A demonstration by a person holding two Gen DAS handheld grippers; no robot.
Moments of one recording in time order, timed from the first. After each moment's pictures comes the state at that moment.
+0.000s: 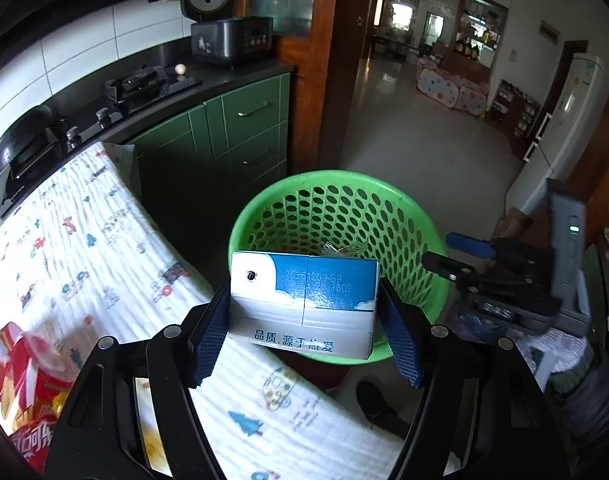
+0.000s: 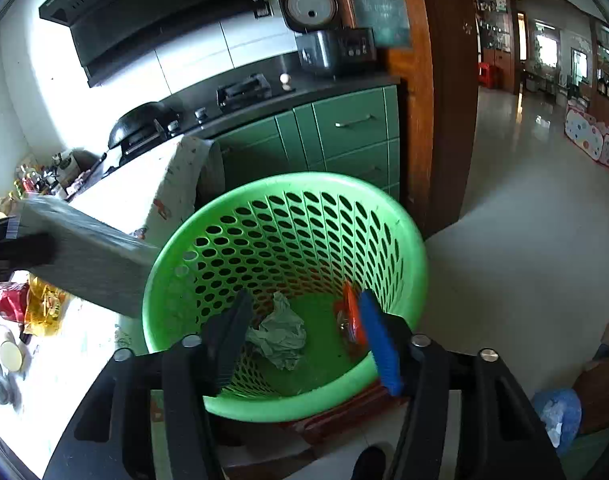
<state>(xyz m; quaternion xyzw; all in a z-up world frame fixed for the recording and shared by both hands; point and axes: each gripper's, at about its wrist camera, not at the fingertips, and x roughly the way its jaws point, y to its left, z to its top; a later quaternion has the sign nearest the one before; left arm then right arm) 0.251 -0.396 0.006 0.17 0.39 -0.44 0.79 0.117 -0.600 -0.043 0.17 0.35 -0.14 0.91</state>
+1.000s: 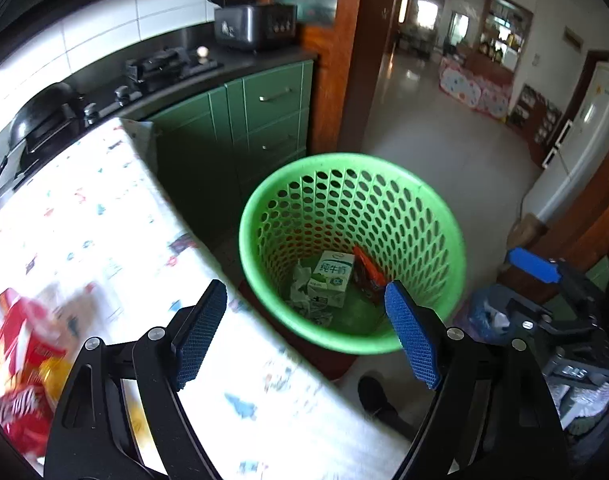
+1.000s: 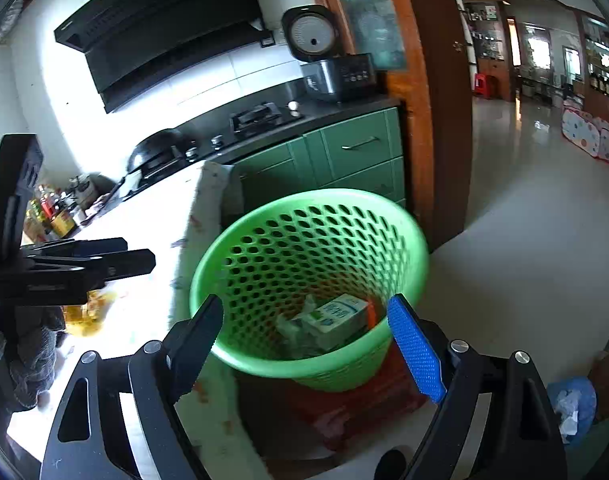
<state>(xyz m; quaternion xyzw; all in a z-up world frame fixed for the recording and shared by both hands) 0.237 -0.373 0.004 0.15 0.40 -0.40 0.81 0.079 -0.546 -0.010 0.19 0.30 -0.13 0.93</state>
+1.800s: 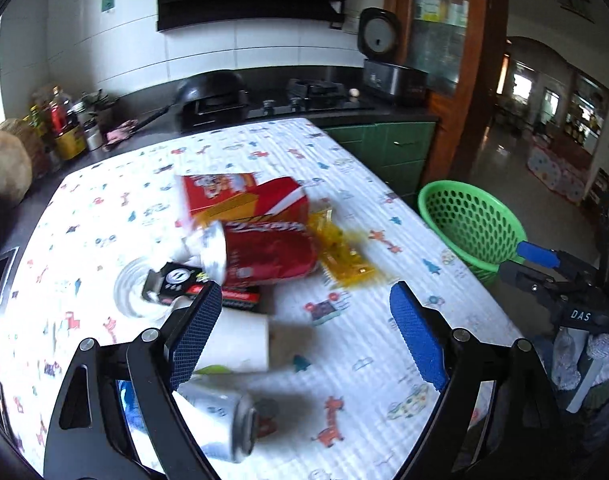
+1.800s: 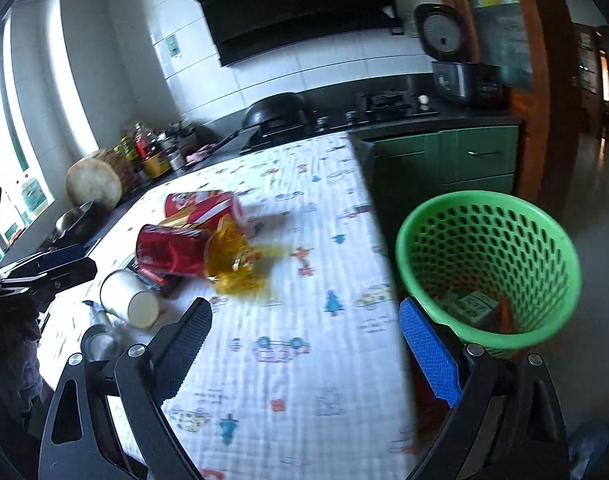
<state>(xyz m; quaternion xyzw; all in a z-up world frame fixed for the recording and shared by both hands) 0.184 -0.092 0.037 0.07 0.35 -0.23 0.91 0.119 -0.369 0.015 0.13 0.32 0.04 0.94</state>
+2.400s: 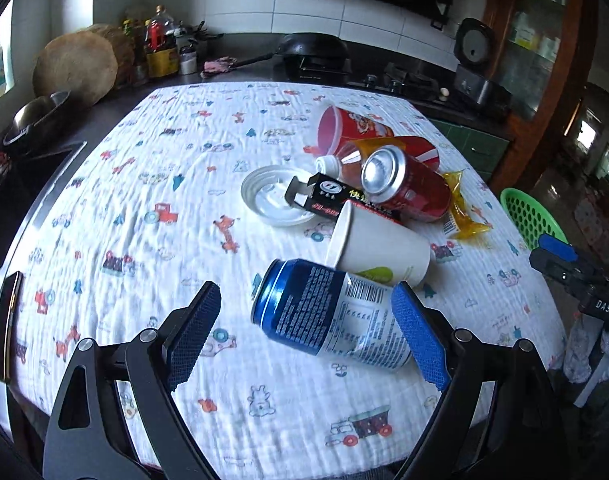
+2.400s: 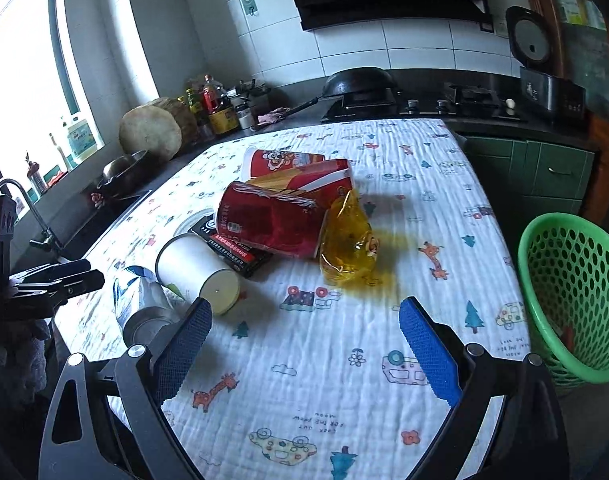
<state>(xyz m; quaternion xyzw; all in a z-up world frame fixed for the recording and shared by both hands) 0.176 0.035 0.000 -0.02 0.41 -0.11 0.91 0.159 -0.277 0.008 0.07 0.35 0.15 0.92</state>
